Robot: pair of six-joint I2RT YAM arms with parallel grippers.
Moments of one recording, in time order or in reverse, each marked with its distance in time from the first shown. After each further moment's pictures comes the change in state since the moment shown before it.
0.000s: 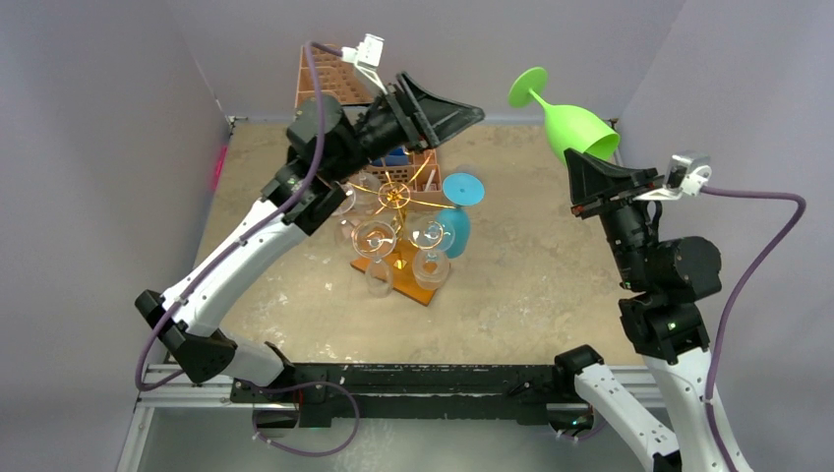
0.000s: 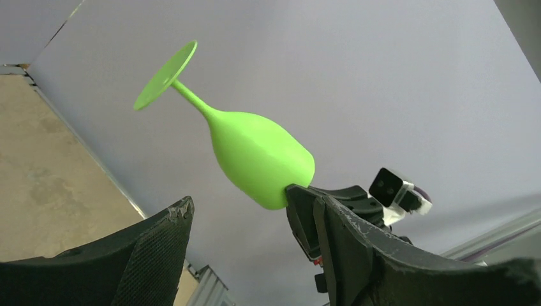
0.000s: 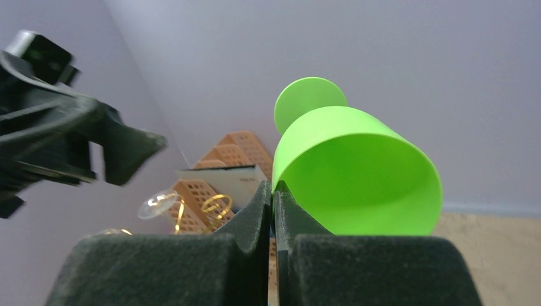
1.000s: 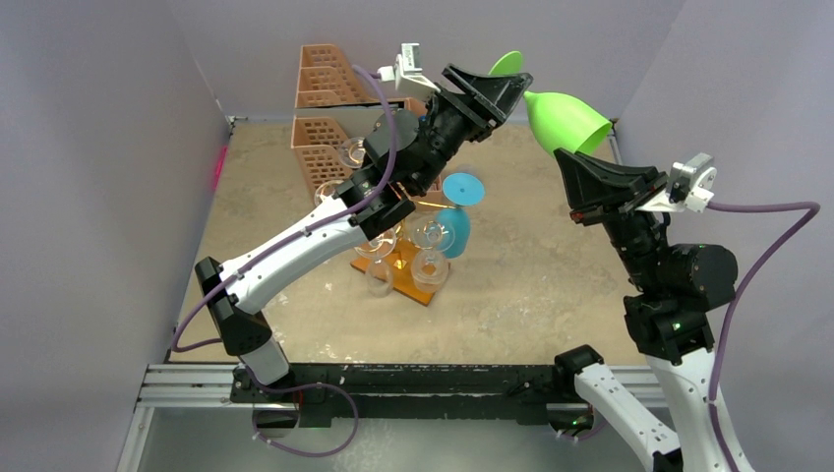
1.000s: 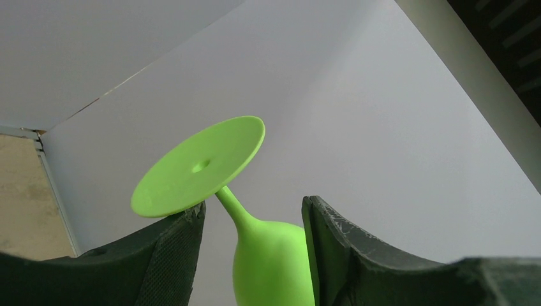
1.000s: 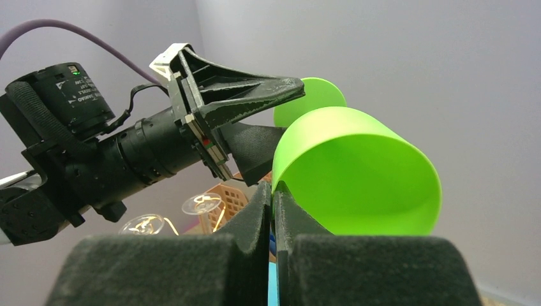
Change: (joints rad) left arm -0.239 0.240 0.188 0.160 -0.597 -0.019; right arm 0.000 0.013 0.039 0.107 -0.229 -0.074
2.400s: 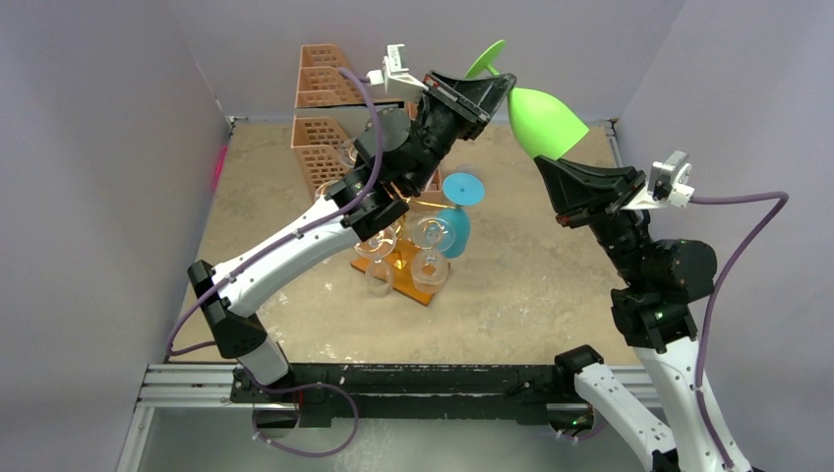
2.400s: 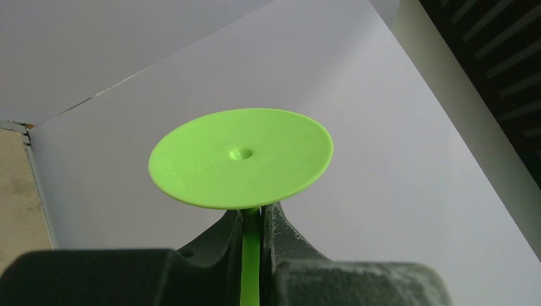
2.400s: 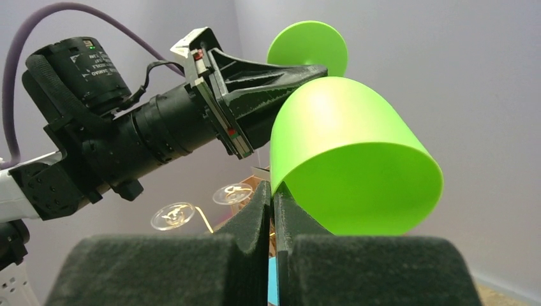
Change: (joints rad) left arm 0.004 -0.025 -0.013 -0.018 -0.041 -0.081; right arm -0.001 0.013 -0.095 0.123 -0.103 0.104
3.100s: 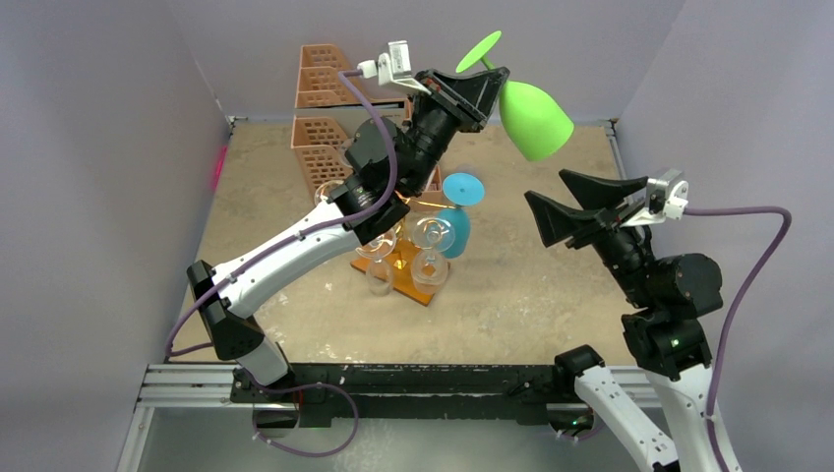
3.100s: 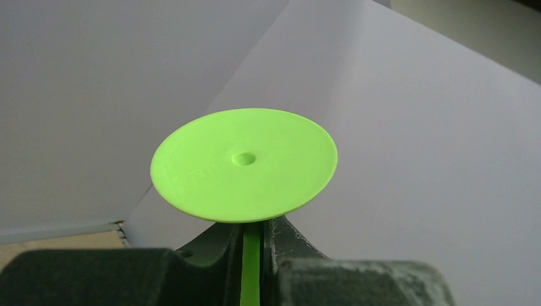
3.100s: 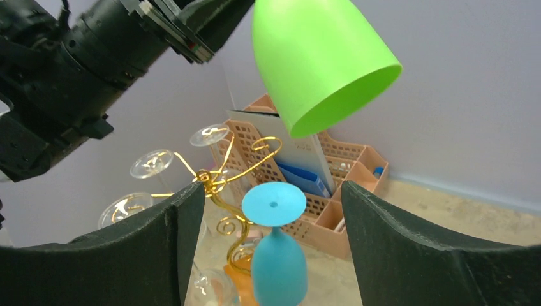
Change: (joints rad) left arm 0.000 -0.022 -0.064 0.208 0.023 0.467; right arm 0.000 -0.119 0.003 -0.323 0.077 -0.045
